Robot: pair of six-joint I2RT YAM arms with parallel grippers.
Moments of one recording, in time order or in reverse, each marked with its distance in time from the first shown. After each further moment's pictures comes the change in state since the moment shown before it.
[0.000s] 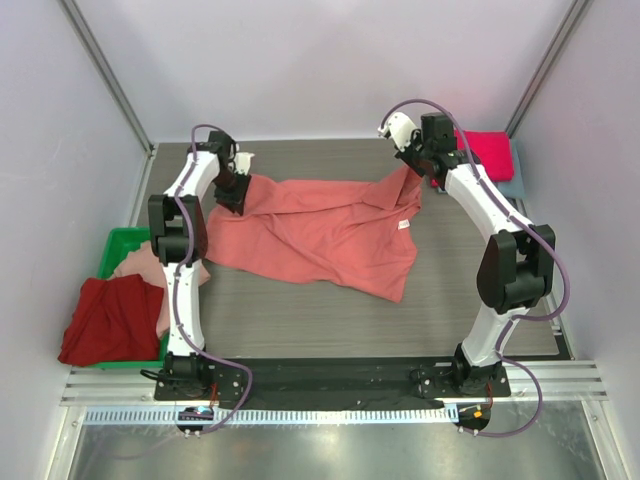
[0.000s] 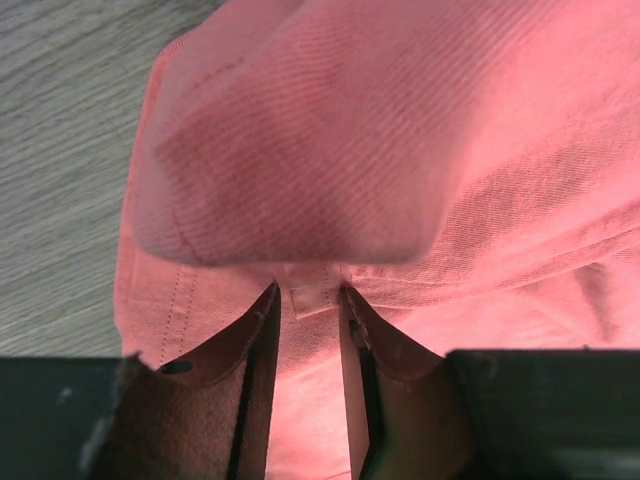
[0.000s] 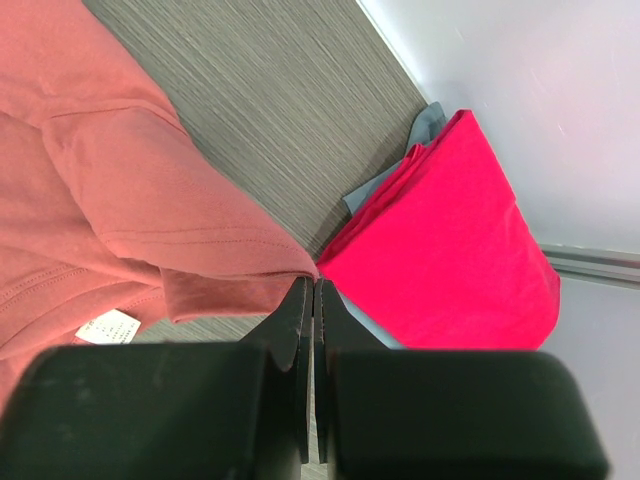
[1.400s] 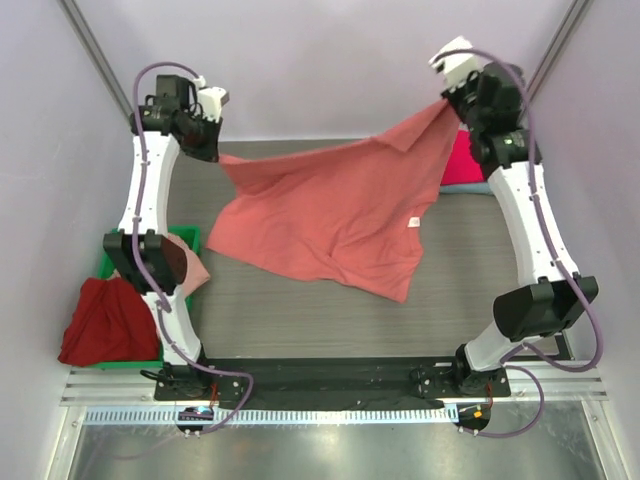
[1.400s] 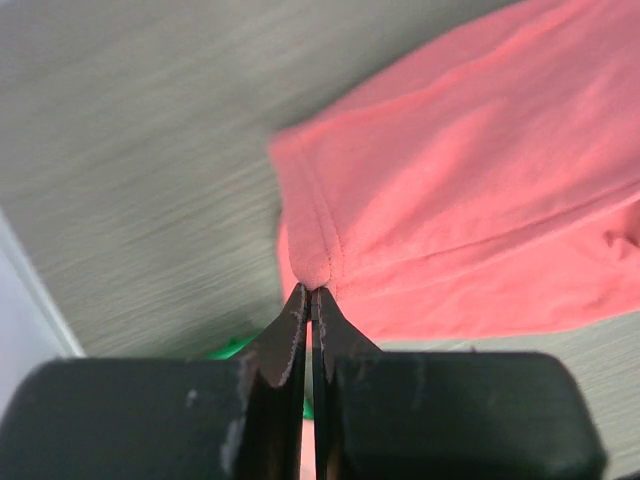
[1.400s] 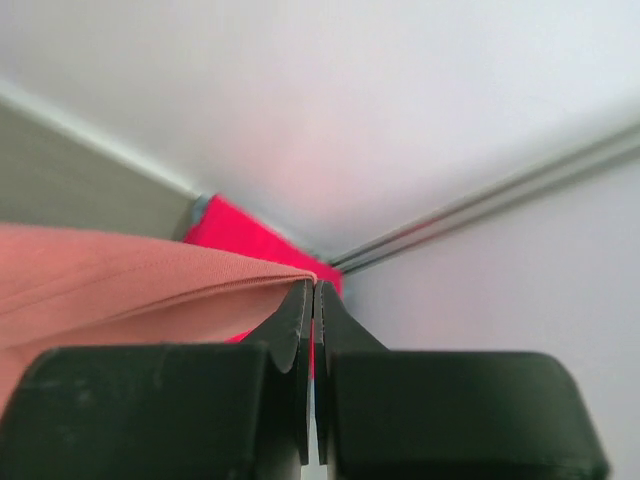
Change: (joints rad) left arm 0.032 -0.370 0.182 -0.167 0.065 0.051; right arm -0.058 -0.209 0.206 0.005 0.131 0.044
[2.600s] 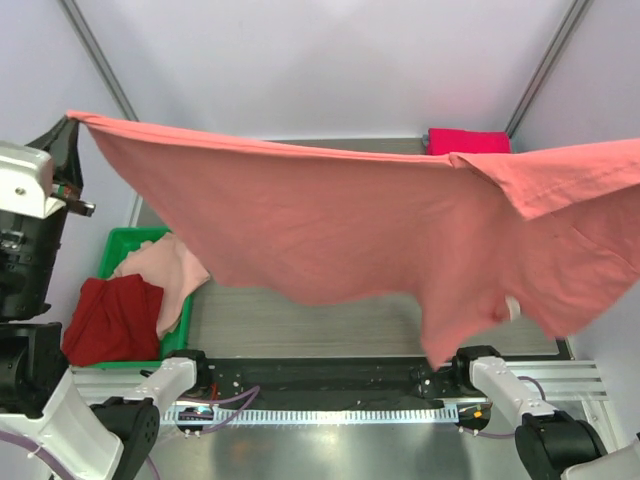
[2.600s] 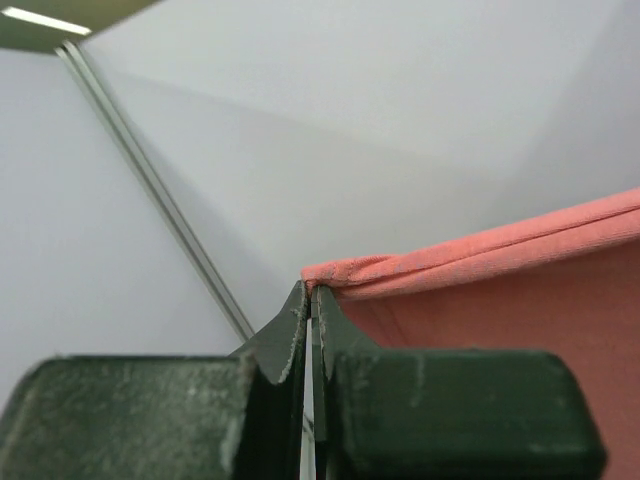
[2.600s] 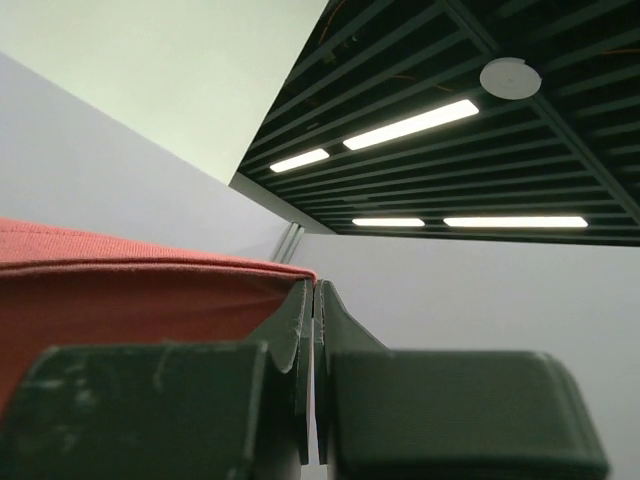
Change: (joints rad) left arm -0.002 -1.000 -0.061 0.394 -0.060 0.057; right arm -0.075 -0.697 0.482 -0.061 -0.132 -0.050
